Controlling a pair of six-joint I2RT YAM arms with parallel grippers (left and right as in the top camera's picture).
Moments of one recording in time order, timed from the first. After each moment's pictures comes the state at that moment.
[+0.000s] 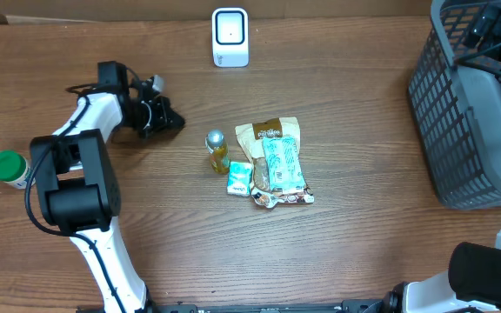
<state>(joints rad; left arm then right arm) 0.11 2.20 1.50 -0.62 0.70 -0.10 -0.26 1.70 1.99 -1.01 0.18 0.17</state>
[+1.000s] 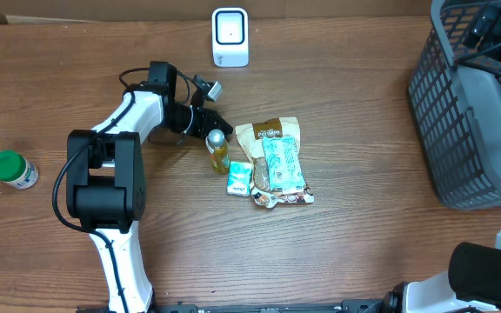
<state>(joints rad) -0.08 2.20 1.50 -0.70 0.90 0.31 -0.26 1.70 1.99 -1.01 0.18 0.17</state>
